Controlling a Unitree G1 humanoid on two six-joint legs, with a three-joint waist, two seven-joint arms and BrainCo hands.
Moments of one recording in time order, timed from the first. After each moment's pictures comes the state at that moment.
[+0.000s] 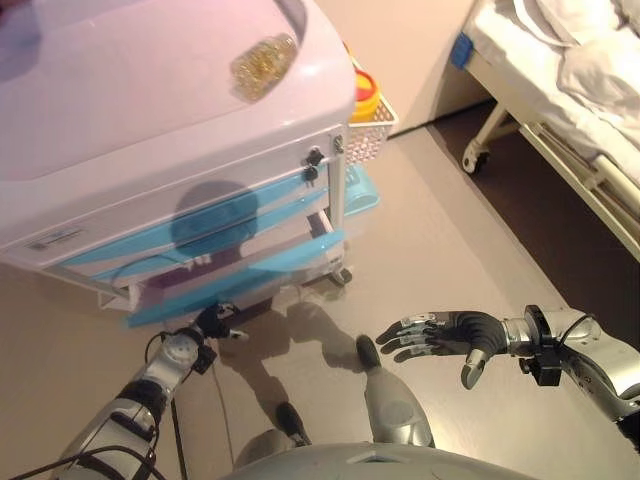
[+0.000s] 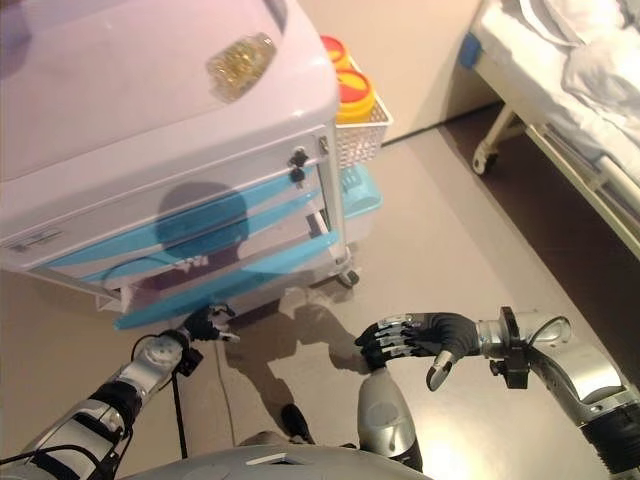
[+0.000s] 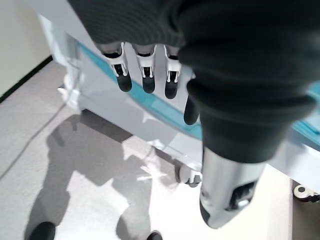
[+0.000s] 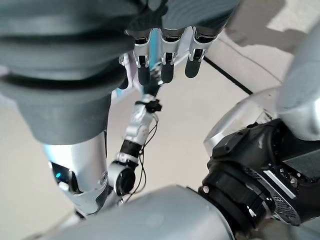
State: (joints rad) left arm -0.31 0.54 -0.45 0.96 -0.13 -0.13 -0.06; right arm 0.07 -0.92 0.20 -0.09 0.67 0.26 1.16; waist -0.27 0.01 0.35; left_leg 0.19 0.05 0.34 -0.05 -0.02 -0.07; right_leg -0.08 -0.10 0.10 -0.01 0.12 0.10
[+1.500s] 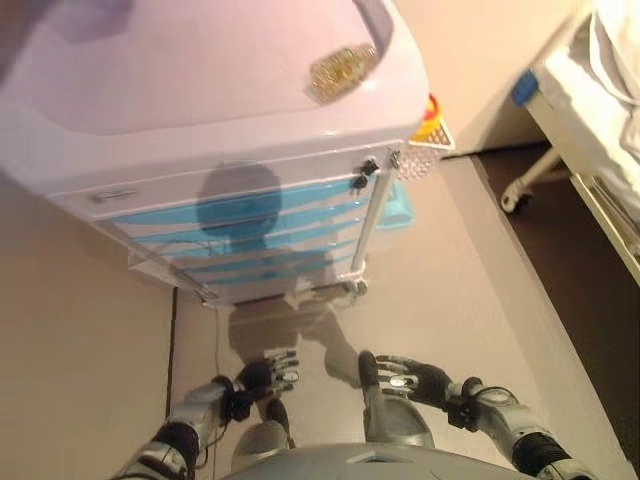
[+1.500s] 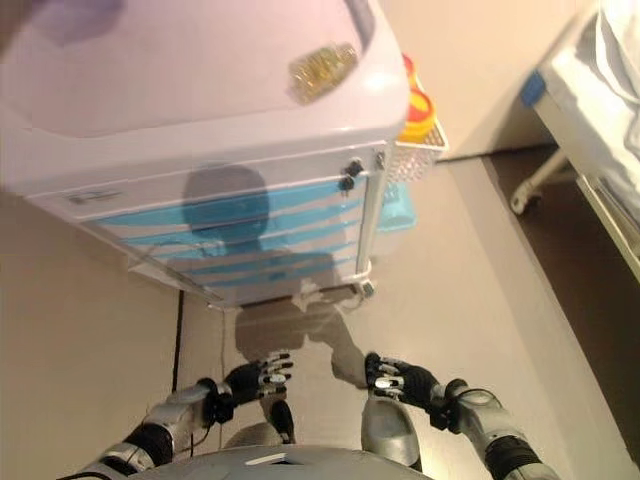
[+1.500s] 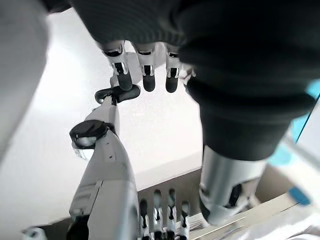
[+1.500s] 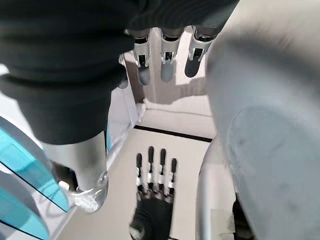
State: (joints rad) left arm -0.04 0.30 -0.34 0.93 -0.52 0.11 -0.60; right arm 0.02 -0.40 0.33 0.72 0.47 0.22 0.65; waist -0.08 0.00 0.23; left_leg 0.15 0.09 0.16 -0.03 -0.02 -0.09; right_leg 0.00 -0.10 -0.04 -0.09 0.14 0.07
